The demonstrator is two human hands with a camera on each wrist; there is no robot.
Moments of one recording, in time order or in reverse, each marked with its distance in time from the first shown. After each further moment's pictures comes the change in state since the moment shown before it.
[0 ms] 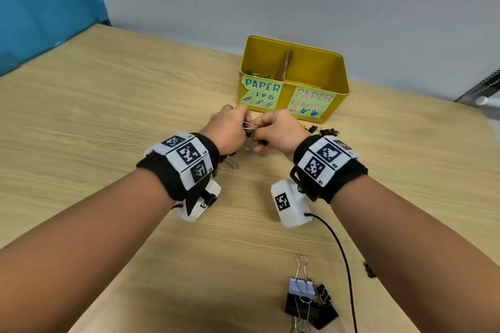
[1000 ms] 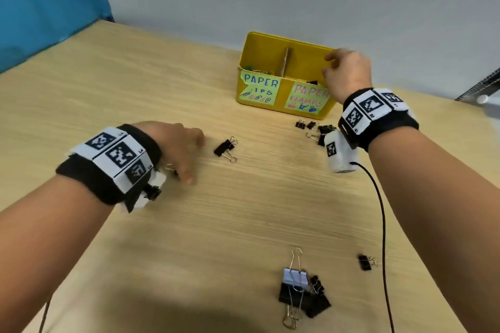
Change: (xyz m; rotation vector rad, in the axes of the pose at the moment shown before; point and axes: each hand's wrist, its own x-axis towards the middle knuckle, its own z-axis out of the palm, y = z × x) left_hand -0.046 -0.033 -0.053 0.489 -0.549 -0.269; right_hand 0.030 -0.008 -0.115 -0.540 0.677 -0.180
